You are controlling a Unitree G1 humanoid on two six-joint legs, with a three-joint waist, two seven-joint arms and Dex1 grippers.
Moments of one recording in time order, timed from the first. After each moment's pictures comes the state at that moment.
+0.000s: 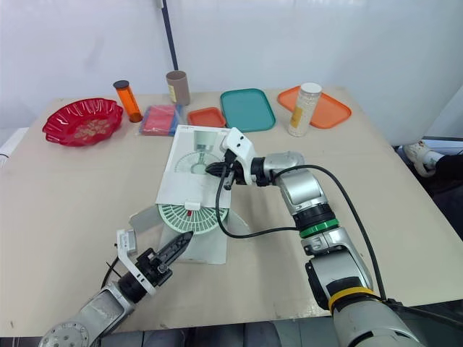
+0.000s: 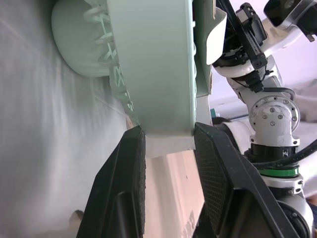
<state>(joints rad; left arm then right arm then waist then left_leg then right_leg) 0.32 0.14 0.07 -0.48 -1.36 0.79 -0.20 -0.88 -0.35 0.23 0.38 0.14 0.40 1.03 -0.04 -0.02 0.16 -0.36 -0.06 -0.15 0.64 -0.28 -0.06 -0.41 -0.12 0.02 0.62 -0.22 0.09</state>
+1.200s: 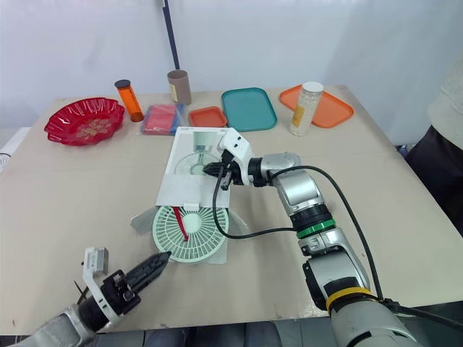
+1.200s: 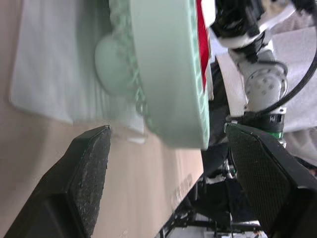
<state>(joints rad) 0.49 0.40 0.16 -0.55 -1.58 0.77 -0.23 -0.88 -0.33 0.23 0.38 0.14 0.39 1.01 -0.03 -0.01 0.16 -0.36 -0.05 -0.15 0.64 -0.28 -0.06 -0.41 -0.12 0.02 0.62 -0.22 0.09</state>
